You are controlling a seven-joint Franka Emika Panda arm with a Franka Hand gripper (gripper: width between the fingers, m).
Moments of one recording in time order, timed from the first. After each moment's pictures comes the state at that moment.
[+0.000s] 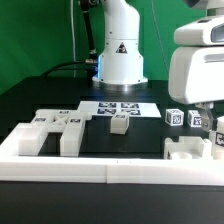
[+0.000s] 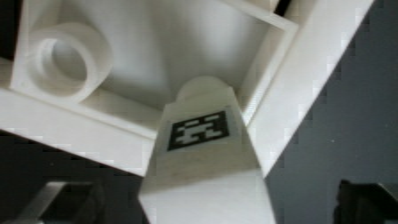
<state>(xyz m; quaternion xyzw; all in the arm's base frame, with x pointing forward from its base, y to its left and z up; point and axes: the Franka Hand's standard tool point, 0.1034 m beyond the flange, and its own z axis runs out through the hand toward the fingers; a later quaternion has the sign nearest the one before) 0.635 0.126 0.079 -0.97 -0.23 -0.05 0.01</state>
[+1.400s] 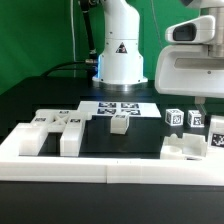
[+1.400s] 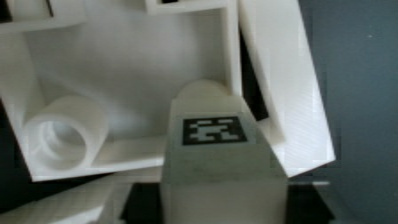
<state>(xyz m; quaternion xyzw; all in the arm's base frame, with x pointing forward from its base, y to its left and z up) 0.634 0.113 0.078 -0.98 0.20 -0.04 0.01</state>
